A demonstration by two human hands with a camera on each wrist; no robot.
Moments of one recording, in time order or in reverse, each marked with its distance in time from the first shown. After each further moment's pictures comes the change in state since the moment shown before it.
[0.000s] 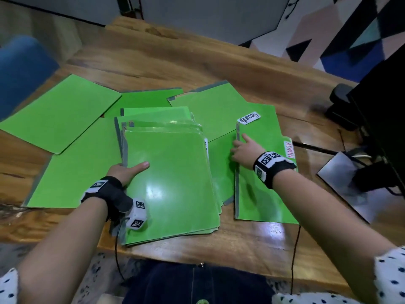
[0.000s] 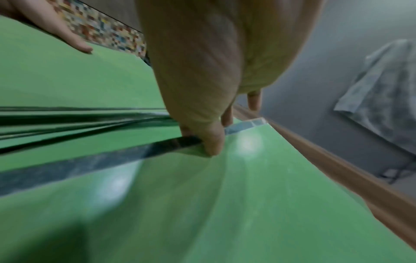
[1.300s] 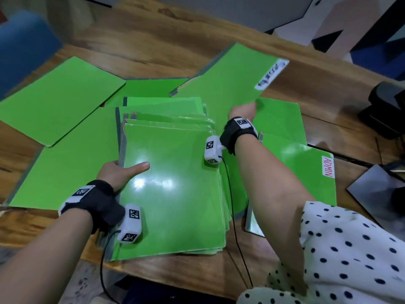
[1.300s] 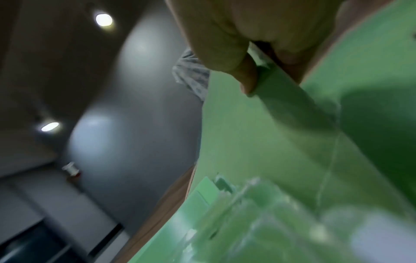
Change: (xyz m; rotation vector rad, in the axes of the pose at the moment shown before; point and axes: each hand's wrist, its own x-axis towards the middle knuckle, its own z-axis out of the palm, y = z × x) left_hand 0.013 -0.001 0.006 -0.043 0.064 -0.018; right_hand 0.144 0.036 -0.051 1.919 0.528 1.167
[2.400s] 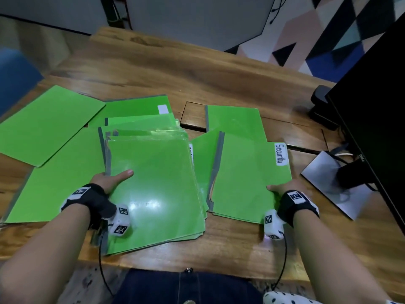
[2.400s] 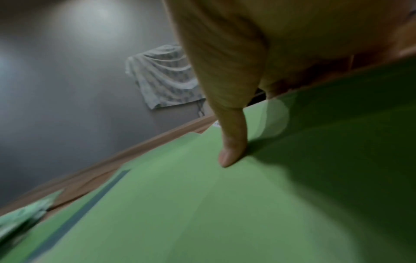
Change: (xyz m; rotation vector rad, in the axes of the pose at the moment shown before) left_hand -0.025 0.014 -0.004 0.117 -0.060 -0.033; right_hand -0.052 0.184 -0.239 -0.542 -0.058 0.405
